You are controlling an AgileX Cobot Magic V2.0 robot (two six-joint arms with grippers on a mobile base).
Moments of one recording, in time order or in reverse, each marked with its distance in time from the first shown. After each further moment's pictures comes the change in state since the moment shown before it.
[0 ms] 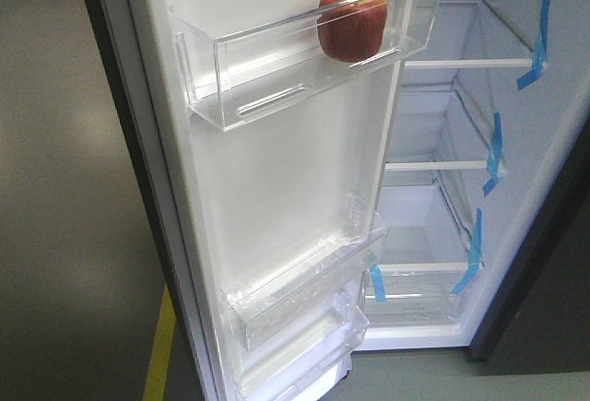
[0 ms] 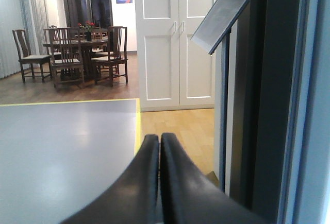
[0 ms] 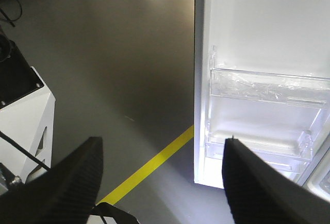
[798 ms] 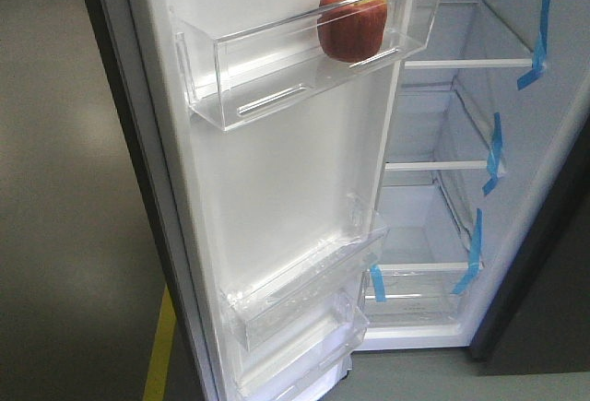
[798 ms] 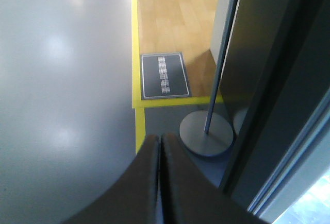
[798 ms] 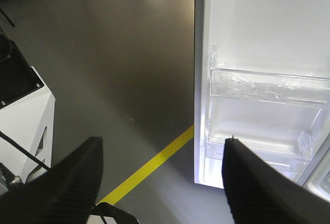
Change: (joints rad) left arm 0.000 0.772 -0.718 0.007 0.499 -0.013; right arm 0.000 0.000 0.000 0.000 0.000 0.000
